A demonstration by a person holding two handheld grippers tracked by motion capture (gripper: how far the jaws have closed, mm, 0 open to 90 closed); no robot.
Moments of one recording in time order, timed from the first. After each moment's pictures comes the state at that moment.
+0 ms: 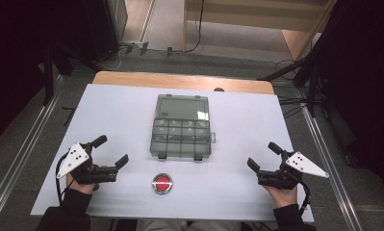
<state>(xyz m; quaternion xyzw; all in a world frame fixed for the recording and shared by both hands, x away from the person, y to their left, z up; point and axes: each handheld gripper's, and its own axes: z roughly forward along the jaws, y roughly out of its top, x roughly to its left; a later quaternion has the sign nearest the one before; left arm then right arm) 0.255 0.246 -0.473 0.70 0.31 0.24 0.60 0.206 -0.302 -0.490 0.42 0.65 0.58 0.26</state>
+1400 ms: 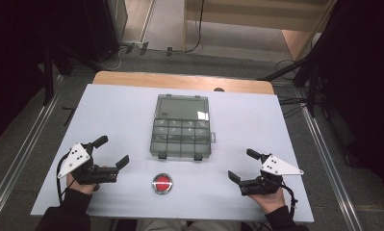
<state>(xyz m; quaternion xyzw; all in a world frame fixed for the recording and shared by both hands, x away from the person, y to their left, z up) 0.255 0.244 -0.473 0.70 0.31 0.23 0.60 0.206 -0.257 -0.495 0.35 0.73 0.54 0.21</state>
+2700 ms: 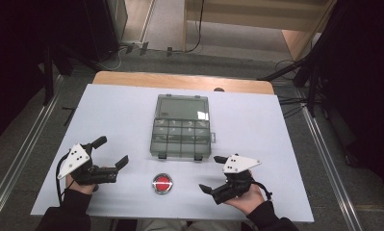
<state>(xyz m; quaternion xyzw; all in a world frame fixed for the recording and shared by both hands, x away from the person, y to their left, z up) 0.254 0.246 -0.474 0.70 0.32 0.24 0.59 0.218 -0.178 -0.483 0.28 0.83 0.46 0.12</state>
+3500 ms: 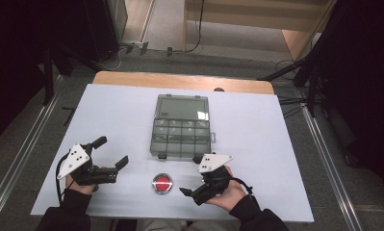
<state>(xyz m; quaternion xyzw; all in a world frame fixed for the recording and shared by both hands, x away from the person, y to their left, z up) 0.253 0.246 -0.474 0.70 0.31 0.24 0.59 0.230 -0.123 -0.481 0.23 0.87 0.44 0.08</state>
